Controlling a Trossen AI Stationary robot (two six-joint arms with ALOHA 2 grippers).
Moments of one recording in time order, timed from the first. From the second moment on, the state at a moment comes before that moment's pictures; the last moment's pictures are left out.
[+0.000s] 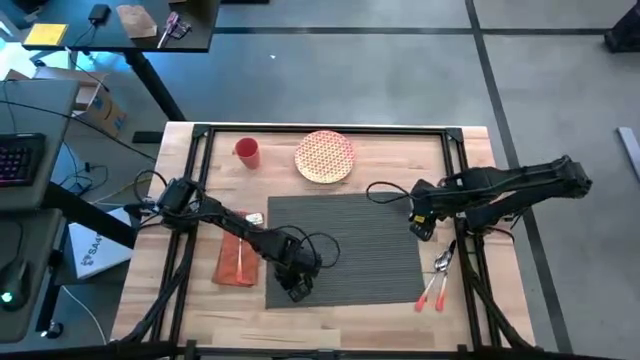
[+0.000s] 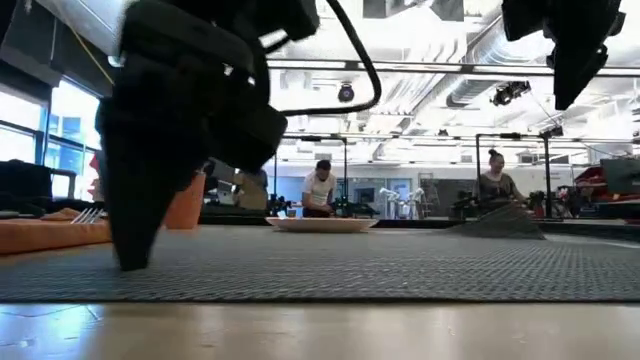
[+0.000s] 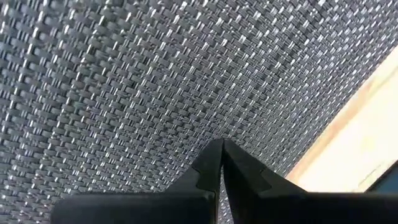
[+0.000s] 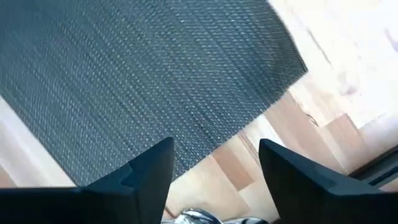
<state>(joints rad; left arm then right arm) -0.37 2.01 1.23 -0.64 0.29 -0.97 0.19 1.08 1.03 -1.26 0.14 0.81</state>
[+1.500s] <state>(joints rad) -0.07 1.90 1.10 -0.56 0.21 -0.52 0.73 1.35 0.65 -0.66 -0.21 2.34</state>
